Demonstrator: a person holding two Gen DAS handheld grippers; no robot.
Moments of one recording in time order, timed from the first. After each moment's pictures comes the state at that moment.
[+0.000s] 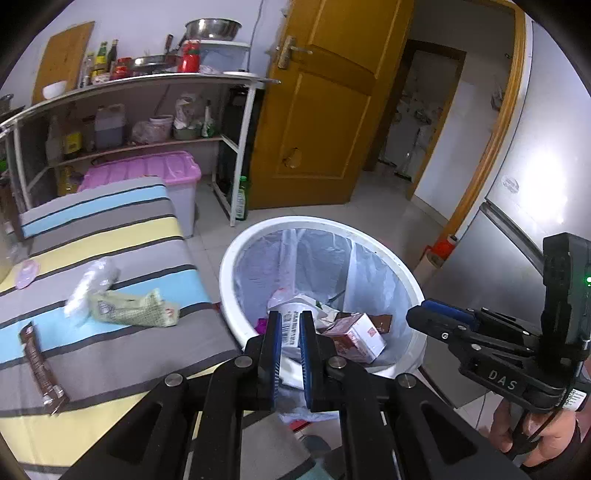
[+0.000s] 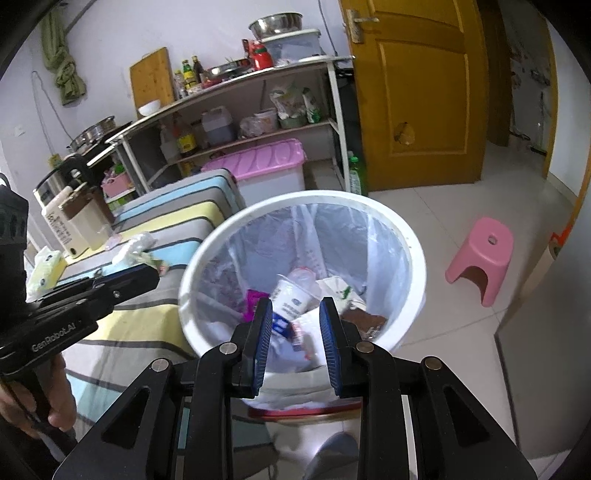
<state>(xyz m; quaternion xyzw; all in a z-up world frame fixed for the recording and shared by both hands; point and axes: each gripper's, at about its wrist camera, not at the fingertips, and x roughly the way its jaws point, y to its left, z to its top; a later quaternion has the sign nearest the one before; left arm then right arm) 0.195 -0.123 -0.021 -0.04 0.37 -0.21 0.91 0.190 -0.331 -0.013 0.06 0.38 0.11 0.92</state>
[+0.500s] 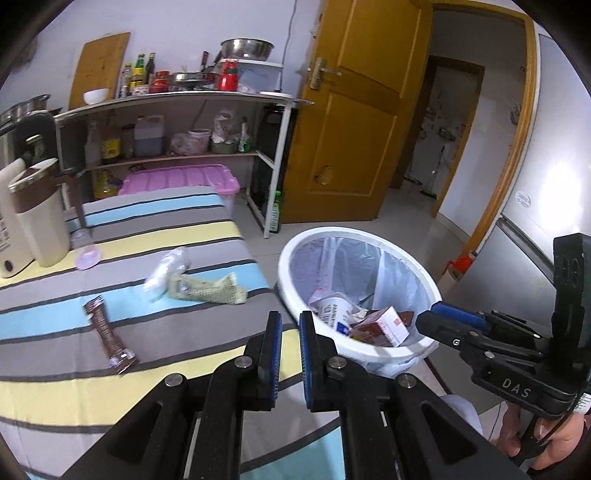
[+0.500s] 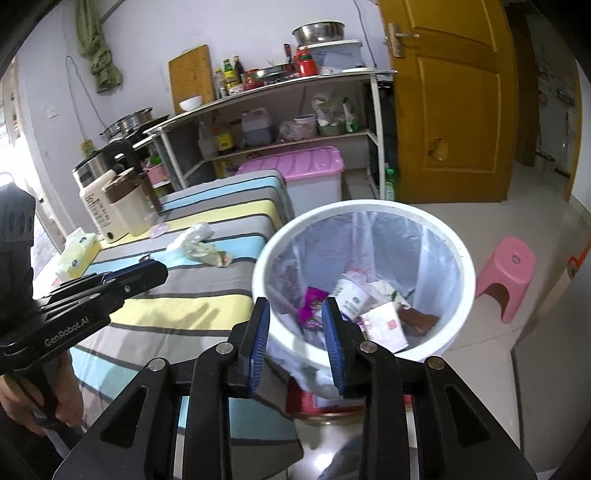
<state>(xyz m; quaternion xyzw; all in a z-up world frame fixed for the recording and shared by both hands) 0.150 -0.073 -0.003 -0.05 0.34 -0.15 0.93 0.163 -0.285 0.002 0.04 0.36 0.17 0.91</state>
